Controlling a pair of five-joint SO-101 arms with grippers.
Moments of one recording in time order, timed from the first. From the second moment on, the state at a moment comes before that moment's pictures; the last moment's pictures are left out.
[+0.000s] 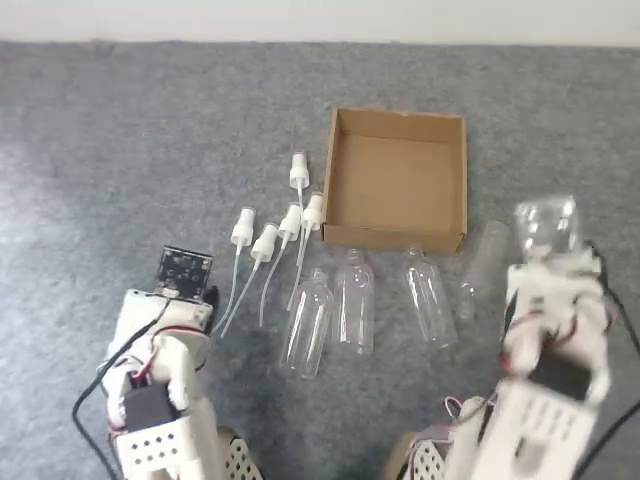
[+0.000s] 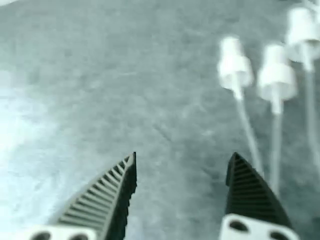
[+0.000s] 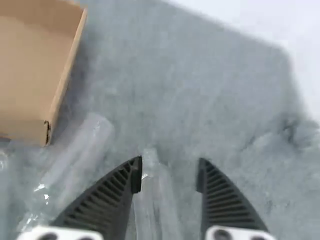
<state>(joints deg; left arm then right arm) -20.8 -103.2 96.8 60.4 -24.1 21.3 -64.9 58.9 52.4 30.3</state>
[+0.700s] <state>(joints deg) -11.8 -43.2 27.6 79.5 -27.2 30.0 14.2 11.6 71.1 50.4</state>
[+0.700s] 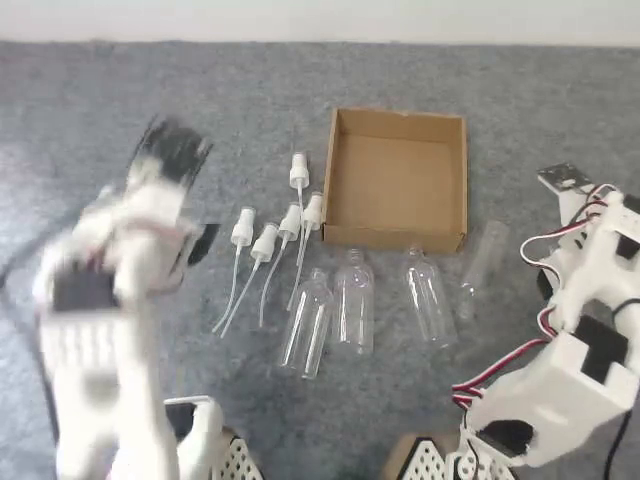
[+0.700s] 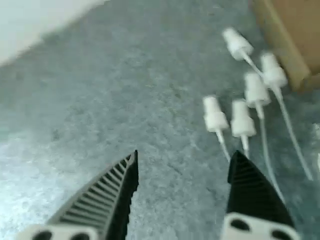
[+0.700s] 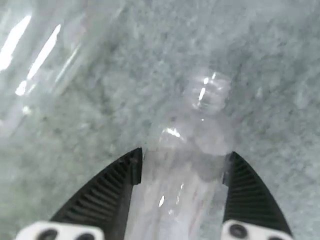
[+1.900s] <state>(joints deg) -5.9 25.6 5.7 64.7 -11.6 29.9 14.2 18.1 63.6 48.2</state>
